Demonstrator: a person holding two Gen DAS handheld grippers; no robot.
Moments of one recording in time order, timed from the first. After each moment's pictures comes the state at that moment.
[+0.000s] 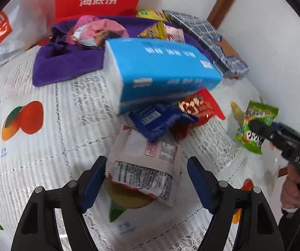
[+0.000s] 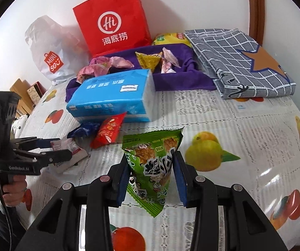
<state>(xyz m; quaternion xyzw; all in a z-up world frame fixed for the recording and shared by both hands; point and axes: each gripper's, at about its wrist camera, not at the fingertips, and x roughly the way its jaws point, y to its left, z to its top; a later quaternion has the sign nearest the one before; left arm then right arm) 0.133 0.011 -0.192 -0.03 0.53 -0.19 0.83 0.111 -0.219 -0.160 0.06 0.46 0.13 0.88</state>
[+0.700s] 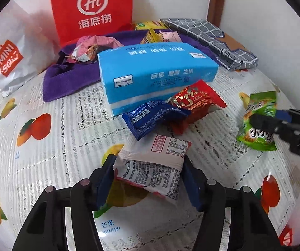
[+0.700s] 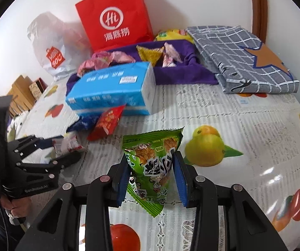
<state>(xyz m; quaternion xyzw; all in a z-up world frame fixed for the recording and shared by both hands) 0.104 -0.024 -0.195 0.05 0.47 -0.12 0.88 0.110 -0.211 -0.177 0.03 0.46 0.14 0.87</state>
